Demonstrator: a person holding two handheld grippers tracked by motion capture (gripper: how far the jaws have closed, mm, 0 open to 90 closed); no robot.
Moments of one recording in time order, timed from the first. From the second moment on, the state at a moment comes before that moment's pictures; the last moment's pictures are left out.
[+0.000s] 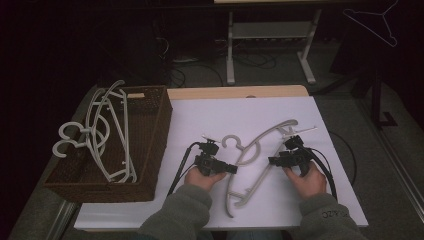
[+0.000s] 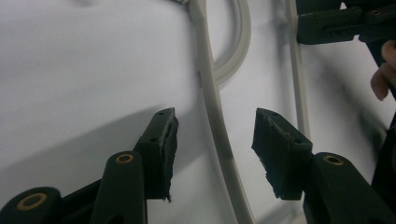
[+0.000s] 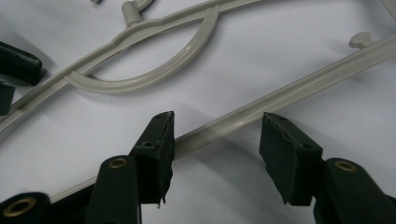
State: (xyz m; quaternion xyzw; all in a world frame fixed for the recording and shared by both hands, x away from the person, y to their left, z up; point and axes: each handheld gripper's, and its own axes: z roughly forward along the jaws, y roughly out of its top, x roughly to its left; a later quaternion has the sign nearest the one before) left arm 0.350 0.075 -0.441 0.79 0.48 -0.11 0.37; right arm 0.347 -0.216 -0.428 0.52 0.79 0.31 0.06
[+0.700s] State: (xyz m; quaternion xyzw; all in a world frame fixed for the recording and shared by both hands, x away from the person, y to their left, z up) left arm 0.370 0.054 -0.444 0.77 0.48 -0.18 0.37; right arm 0.345 -0.215 -0.431 0.52 0.80 0.30 0.06
